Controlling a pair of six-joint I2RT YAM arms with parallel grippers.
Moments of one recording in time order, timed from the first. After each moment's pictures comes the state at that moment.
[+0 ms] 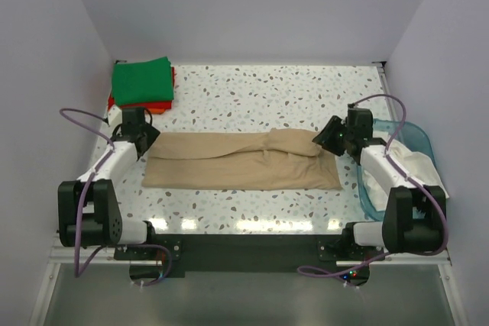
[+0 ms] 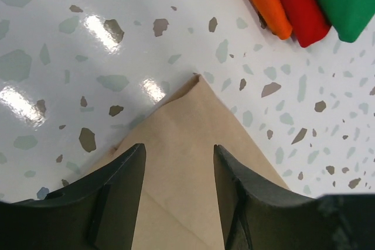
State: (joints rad) left arm 0.06 1.37 0.77 -0.25 -0.30 -0.86; right arm 0.03 1.33 0.75 -0.24 -0.21 0.60
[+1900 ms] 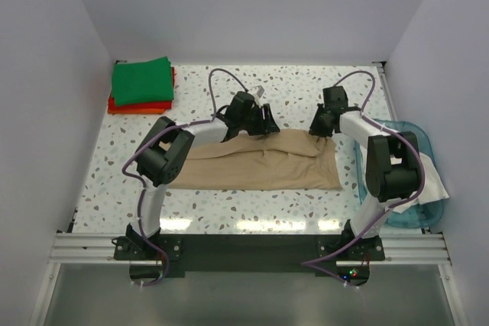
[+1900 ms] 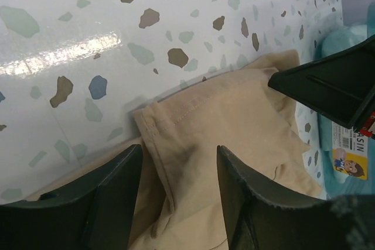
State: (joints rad) left arm -0.63 2.12 1.37 0.13 0.27 -0.68; right arm 0.14 1.76 1.13 -0.35 0.01 0.52
